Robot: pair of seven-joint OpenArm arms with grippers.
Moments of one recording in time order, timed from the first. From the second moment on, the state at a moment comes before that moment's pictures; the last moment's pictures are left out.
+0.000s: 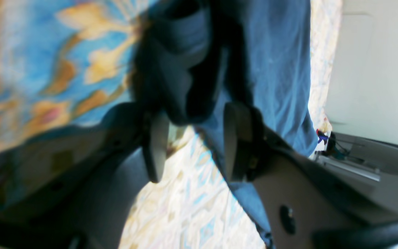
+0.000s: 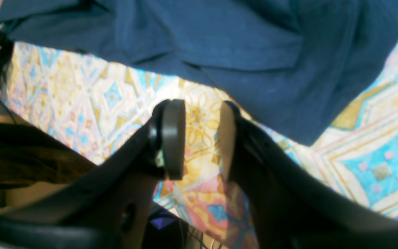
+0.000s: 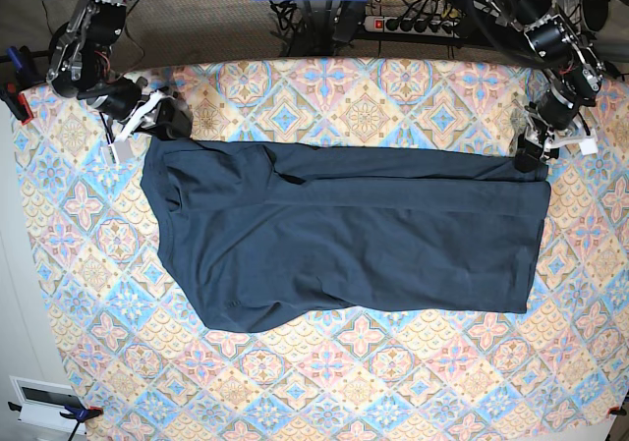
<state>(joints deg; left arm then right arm) 5.5 -10.8 -50.0 72.2 -61.6 -10.3 58.6 -16.4 11.7 30.8 92.1 53.6 42.5 -66.5</state>
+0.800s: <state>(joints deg) 2.0 -11.8 -50.1 68.8 -54.3 -10.2 52.4 -18.1 11.7 30.8 91.7 53.5 42.5 -63.6</state>
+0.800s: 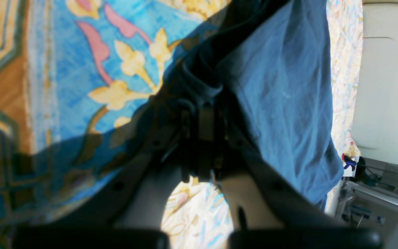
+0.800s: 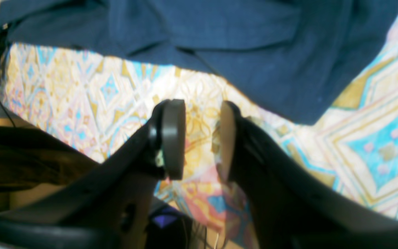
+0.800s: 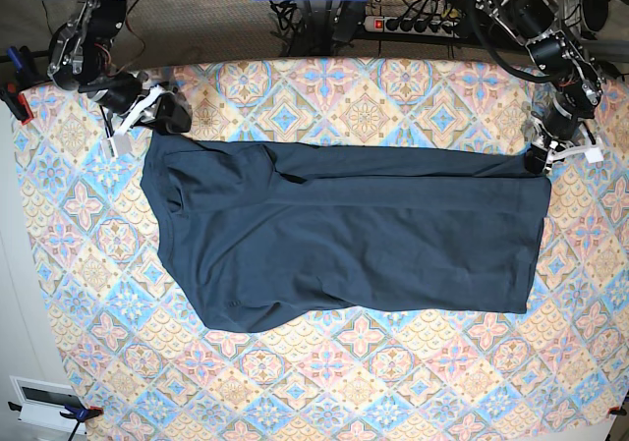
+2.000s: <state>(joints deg) 3.4 -12.9 -50.2 68.8 -54.6 -10.6 52.8 -10.2 11.7 37.9 80.0 47.0 42.8 -62.2</state>
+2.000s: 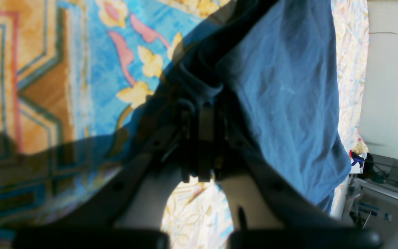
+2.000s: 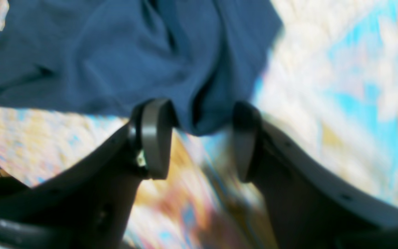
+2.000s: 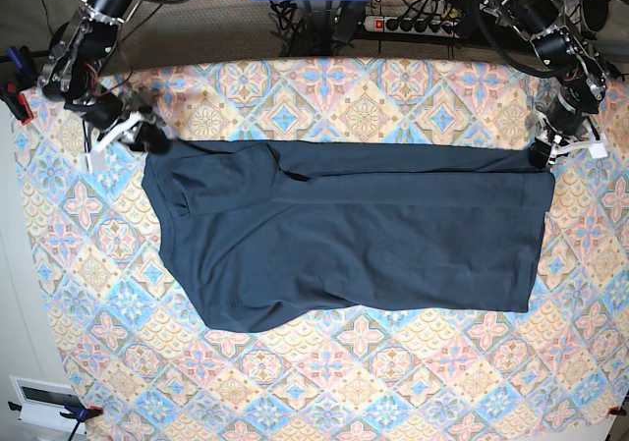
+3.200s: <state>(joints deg) 7.6 -16.8 -49.8 68.8 -55.4 -10.8 53.7 -9.6 10.1 41.8 74.5 52.3 43.1 -63.0</state>
